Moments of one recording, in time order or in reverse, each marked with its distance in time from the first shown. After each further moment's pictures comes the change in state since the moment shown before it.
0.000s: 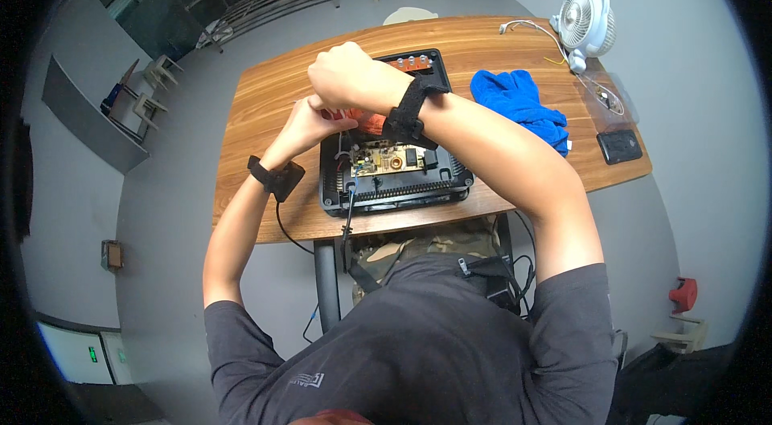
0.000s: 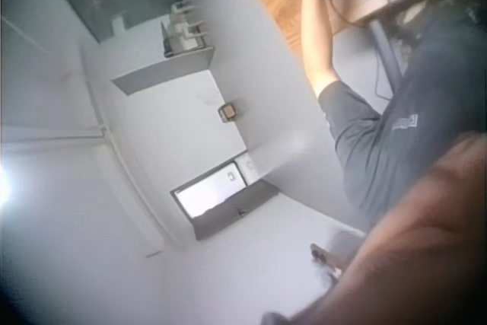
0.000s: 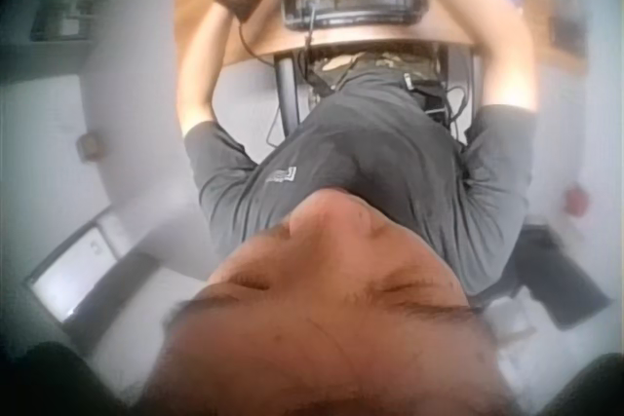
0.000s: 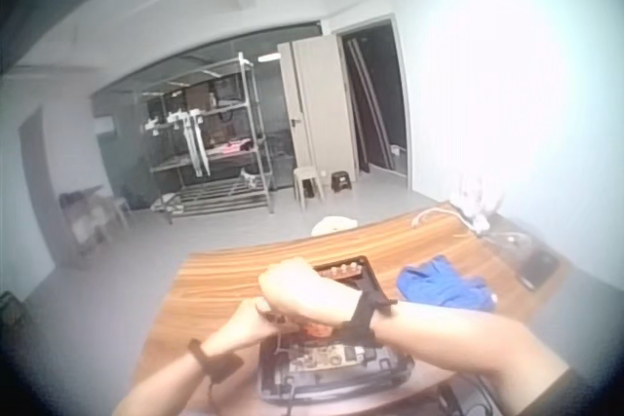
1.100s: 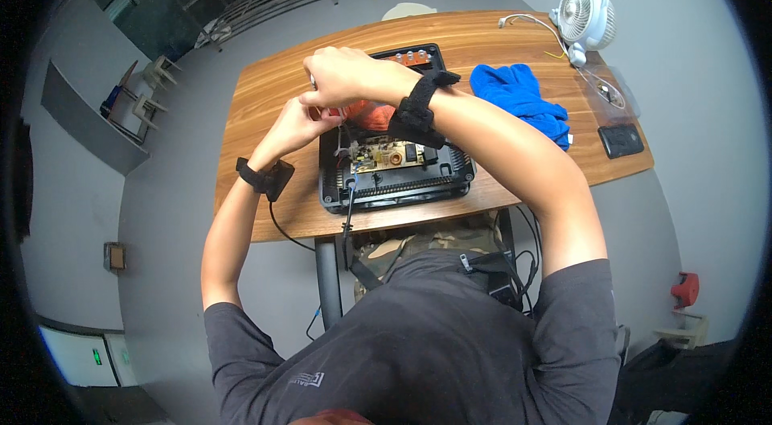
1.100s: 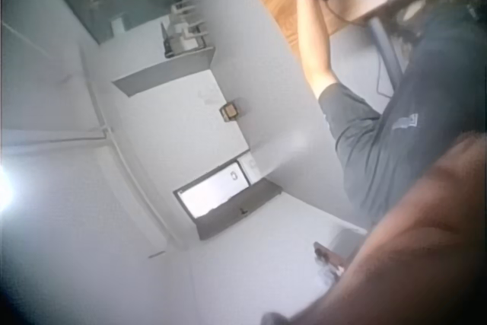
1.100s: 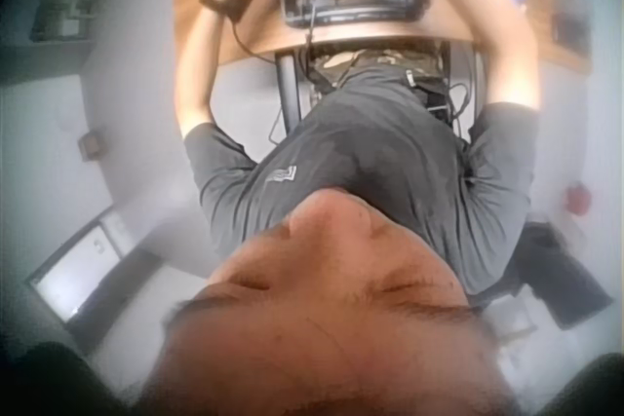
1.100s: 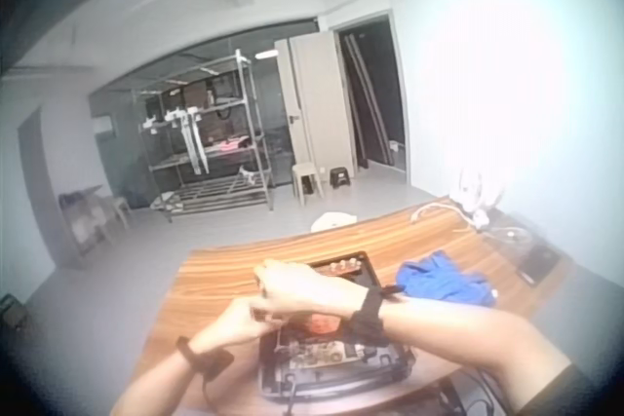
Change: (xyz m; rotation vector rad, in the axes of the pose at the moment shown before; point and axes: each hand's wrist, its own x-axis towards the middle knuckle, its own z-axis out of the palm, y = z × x) left_hand -0.003 -0.012 -0.008 0.009 -0.035 -0.047; right_hand -0.004 0.009 0.016 0.392 0.141 0.019
